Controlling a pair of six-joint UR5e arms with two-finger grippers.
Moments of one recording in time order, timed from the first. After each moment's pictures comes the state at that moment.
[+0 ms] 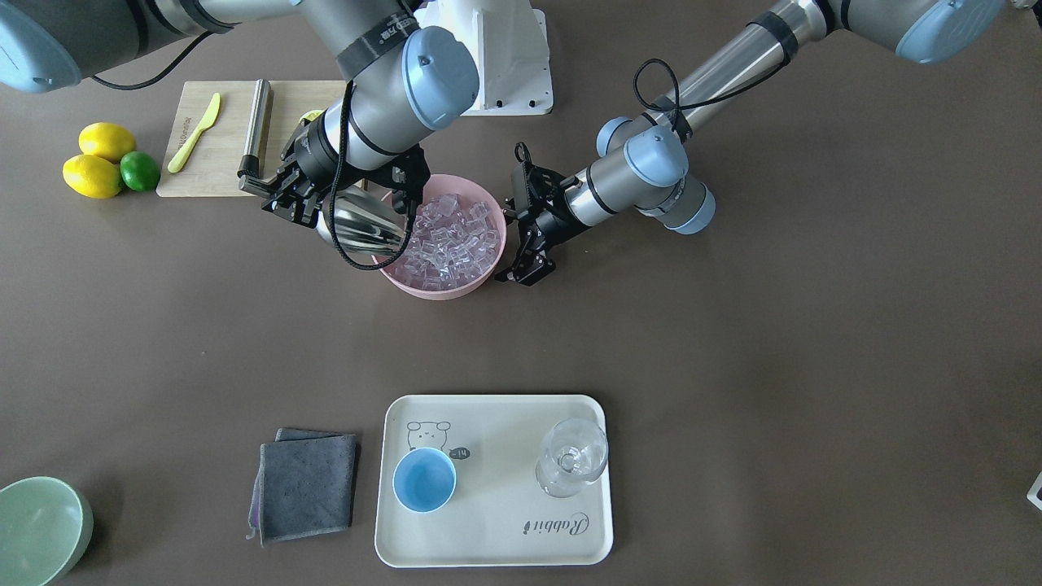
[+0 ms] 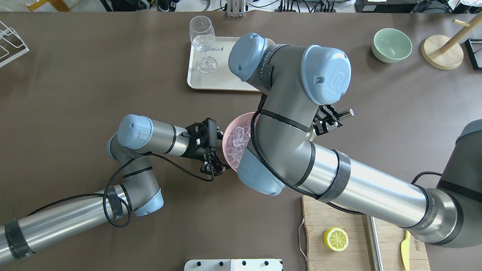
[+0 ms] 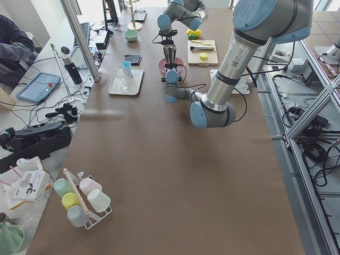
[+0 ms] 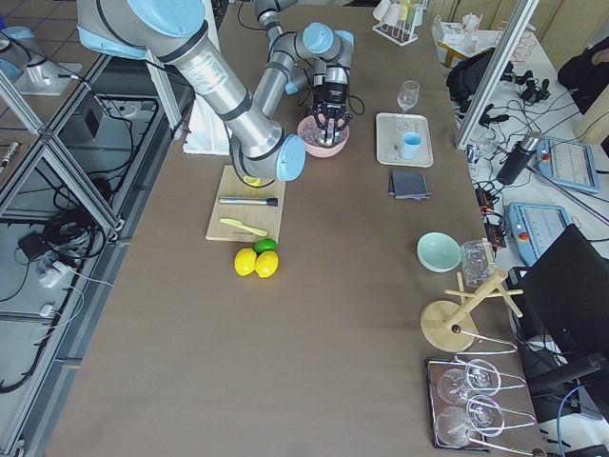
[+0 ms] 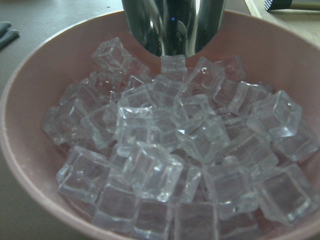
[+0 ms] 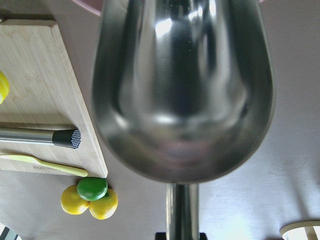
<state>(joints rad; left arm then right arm) -0.49 -2.22 -1.17 -2.89 -2.00 -0.04 0.59 -0.64 1.67 -2.66 1.62 -0.65</state>
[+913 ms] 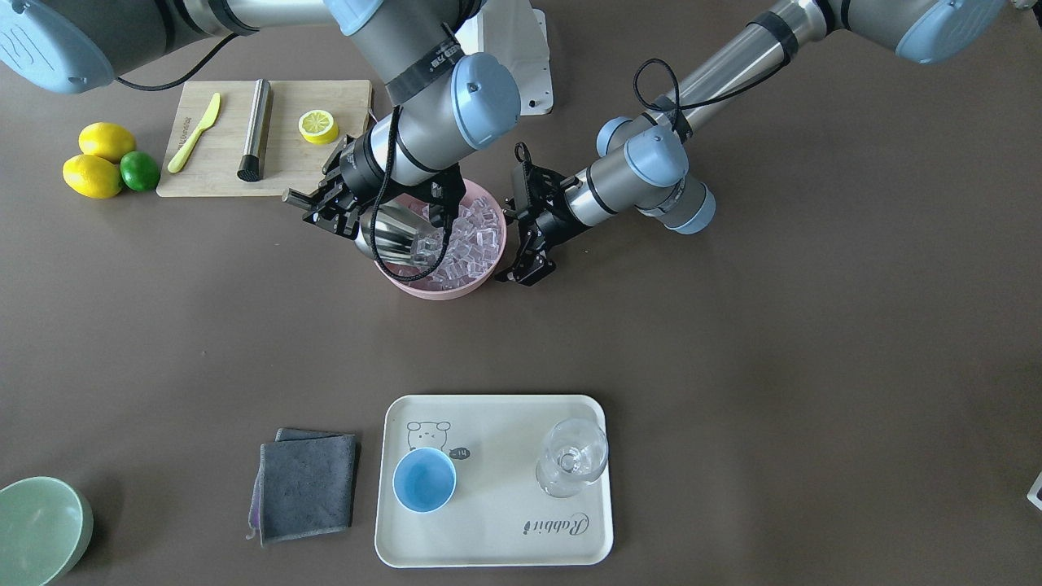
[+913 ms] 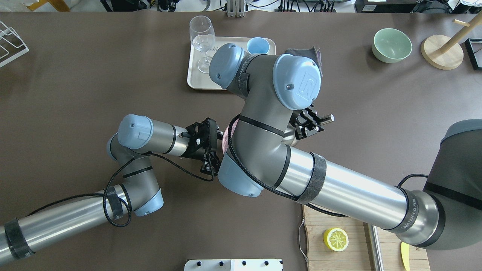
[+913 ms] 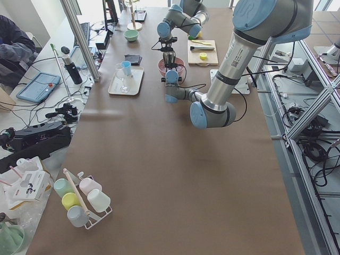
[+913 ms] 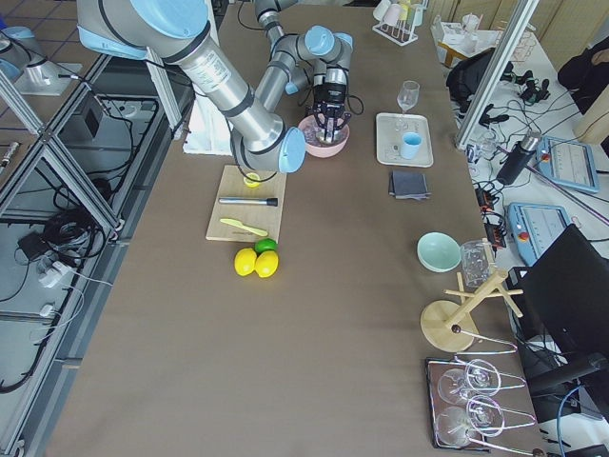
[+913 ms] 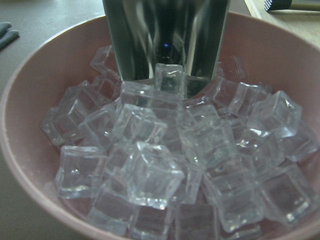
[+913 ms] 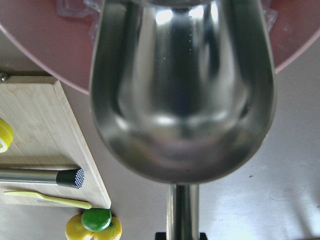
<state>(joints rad) -0.49 -2.22 -1.17 -2.89 -2.00 -0.04 0.55 -0.59 1.56 -2.59 1.63 -0.58</state>
